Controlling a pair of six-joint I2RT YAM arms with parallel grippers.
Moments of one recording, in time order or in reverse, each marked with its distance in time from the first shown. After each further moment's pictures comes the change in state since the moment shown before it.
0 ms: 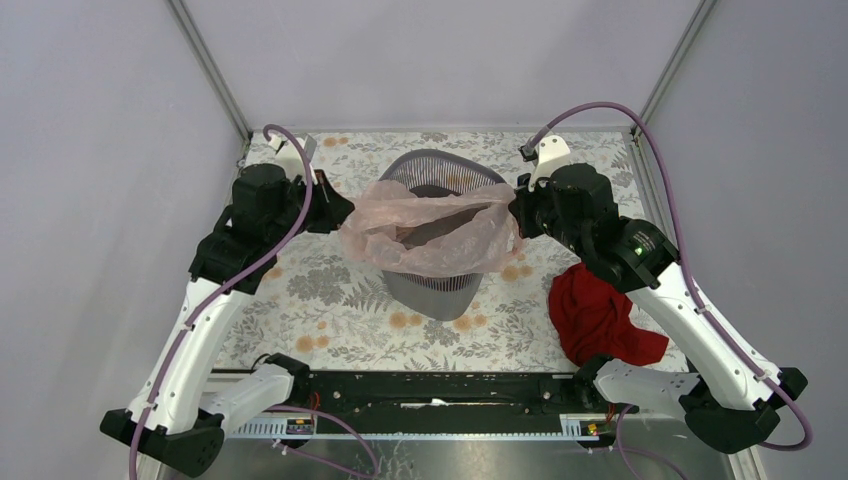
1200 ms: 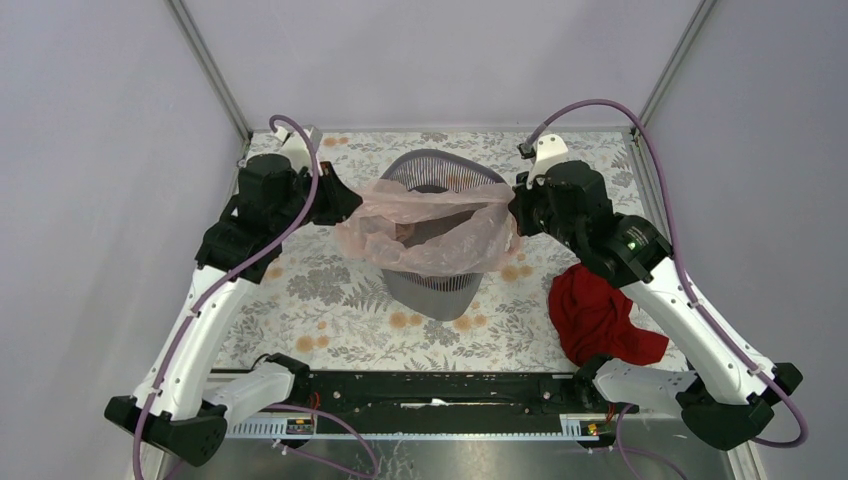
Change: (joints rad) left arm 0.000 0.054 0.025 0.023 0.037 -0.020; right arm -0.010 0.017 -0.002 -0.002 0.009 0.022
